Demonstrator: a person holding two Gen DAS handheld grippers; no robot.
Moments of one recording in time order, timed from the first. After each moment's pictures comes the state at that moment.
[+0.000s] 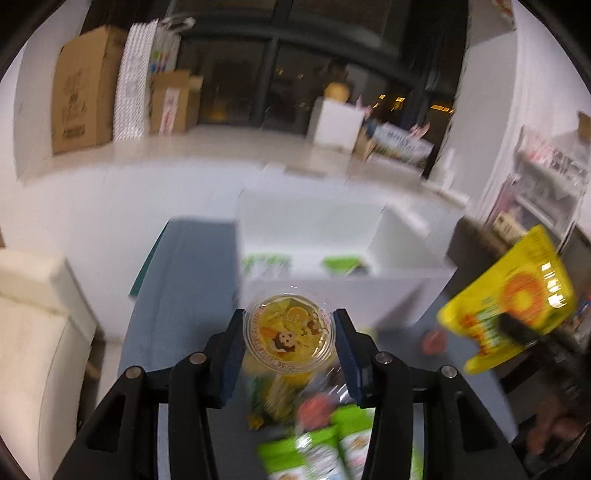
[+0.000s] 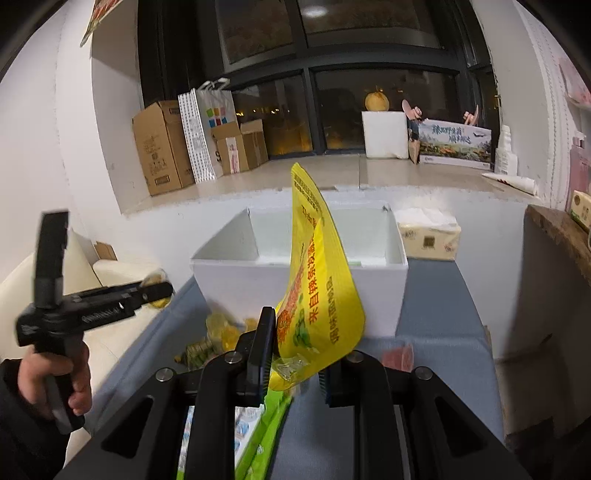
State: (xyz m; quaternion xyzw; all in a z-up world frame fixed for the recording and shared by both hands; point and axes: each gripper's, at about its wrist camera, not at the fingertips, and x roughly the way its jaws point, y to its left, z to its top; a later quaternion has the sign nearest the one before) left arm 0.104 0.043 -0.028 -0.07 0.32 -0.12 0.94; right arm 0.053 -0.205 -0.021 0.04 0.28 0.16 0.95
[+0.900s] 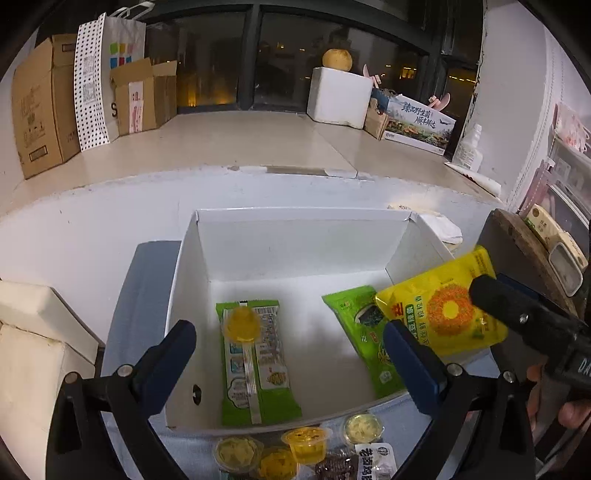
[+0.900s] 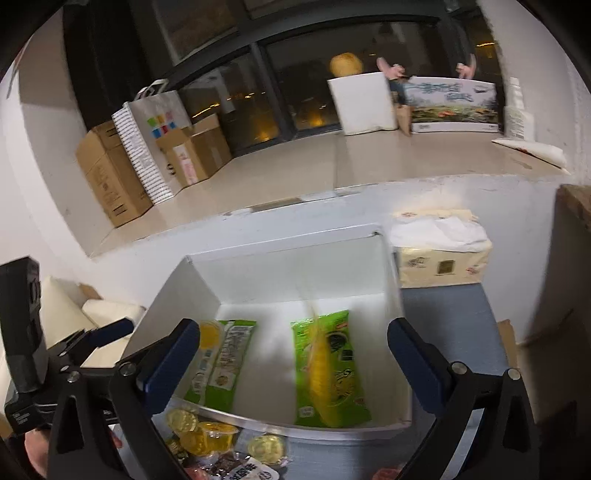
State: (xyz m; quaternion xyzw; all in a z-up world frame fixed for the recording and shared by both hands) left arm 0.239 -0.012 -0.039 -0.03 0.39 -0.10 0.92; right arm 0.221 -0.234 -0.028 0.12 0.34 0.14 0.92
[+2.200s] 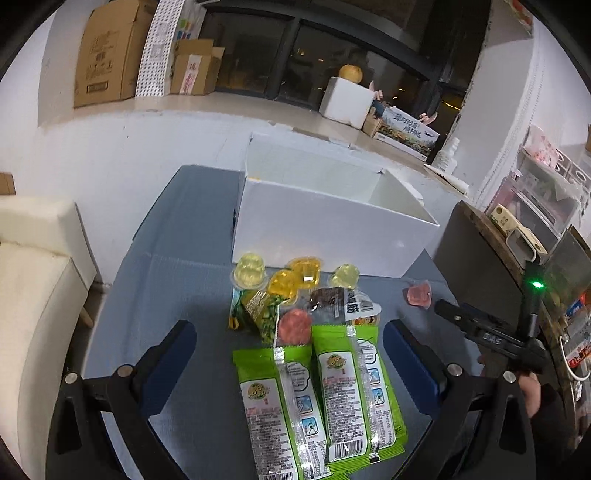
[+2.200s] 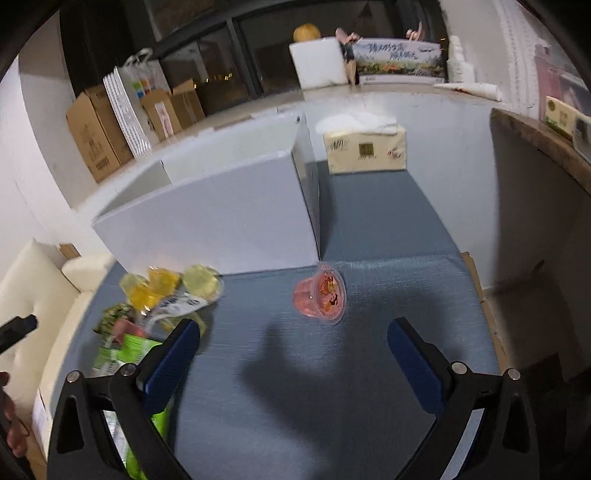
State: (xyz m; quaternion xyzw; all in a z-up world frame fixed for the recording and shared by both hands) left arm 0.030 0.043 -0.072 -0.12 0.38 -0.10 0.91; right arm 0.097 -0.280 -0.127 0.08 0.40 0.10 0.91
